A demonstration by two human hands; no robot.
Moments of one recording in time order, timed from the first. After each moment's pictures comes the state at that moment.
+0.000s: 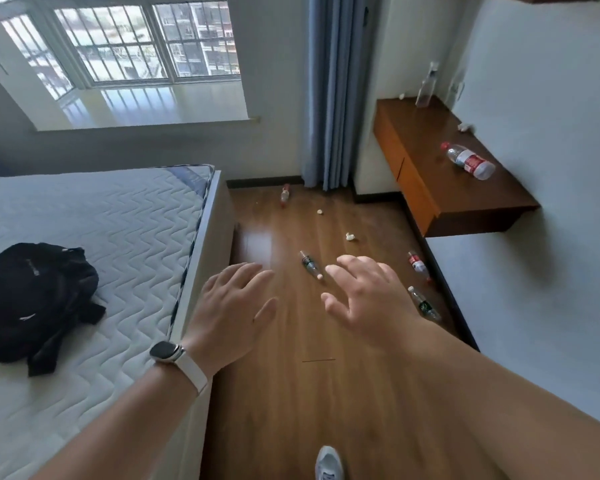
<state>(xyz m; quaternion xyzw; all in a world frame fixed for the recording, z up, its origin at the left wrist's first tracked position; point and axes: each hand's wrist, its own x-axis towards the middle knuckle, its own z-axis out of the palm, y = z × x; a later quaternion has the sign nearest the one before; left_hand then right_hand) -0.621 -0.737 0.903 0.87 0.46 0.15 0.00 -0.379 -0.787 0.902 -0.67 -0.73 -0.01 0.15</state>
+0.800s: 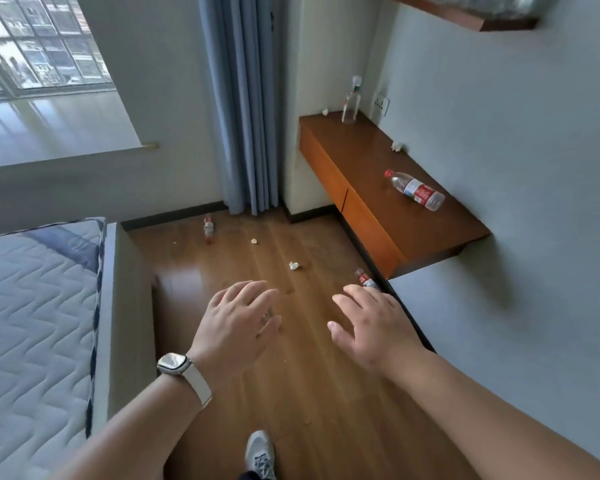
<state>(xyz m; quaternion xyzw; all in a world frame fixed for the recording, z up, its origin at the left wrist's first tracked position) -0.484 -0.409 0.863 0.94 0.31 0.14 0.08 -0.274 -0.554 0.878 -0.79 -0.61 0.02 0.06</state>
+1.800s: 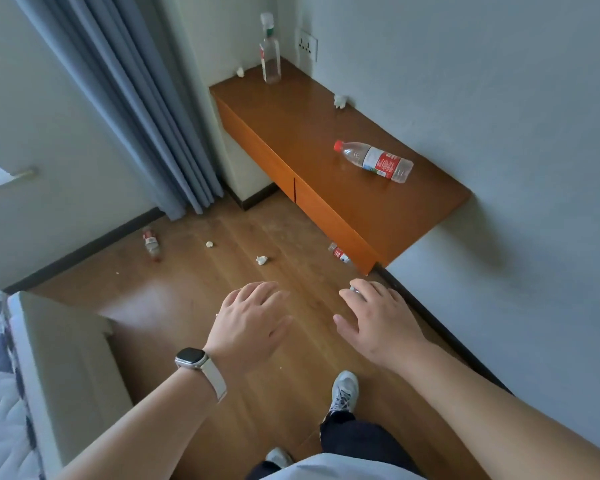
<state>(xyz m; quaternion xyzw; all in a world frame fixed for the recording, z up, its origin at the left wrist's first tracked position) -0.280 -0.274 0.800 0.98 0.18 0.03 0.12 -0.119 -0.463 0.812 -0.87 -0.47 0.13 0.04</state>
